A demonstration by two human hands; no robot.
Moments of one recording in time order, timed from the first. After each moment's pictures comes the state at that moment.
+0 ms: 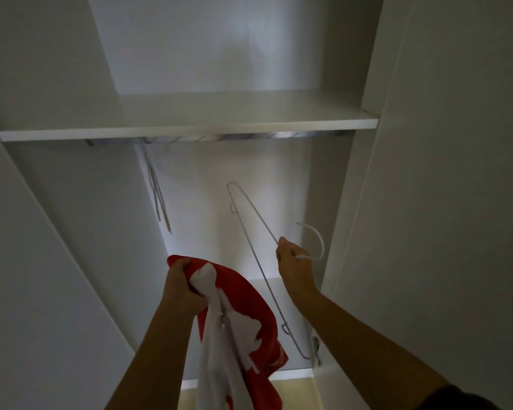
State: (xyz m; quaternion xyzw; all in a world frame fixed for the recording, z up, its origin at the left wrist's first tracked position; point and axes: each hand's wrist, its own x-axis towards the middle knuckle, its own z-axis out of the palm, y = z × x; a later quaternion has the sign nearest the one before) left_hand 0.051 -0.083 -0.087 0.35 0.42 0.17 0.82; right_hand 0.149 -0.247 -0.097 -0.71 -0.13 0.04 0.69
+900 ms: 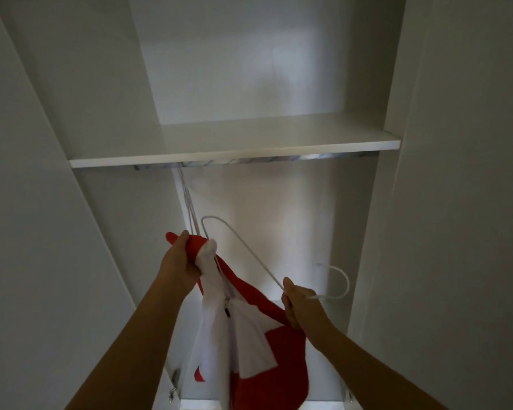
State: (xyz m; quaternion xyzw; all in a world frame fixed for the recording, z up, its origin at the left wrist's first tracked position) left_hand 0.037 -0.038 -0.025 0.34 0.35 0.26 0.83; right_hand 0.117 -0.256 -0.118 -0.68 -0.17 0.25 0.67
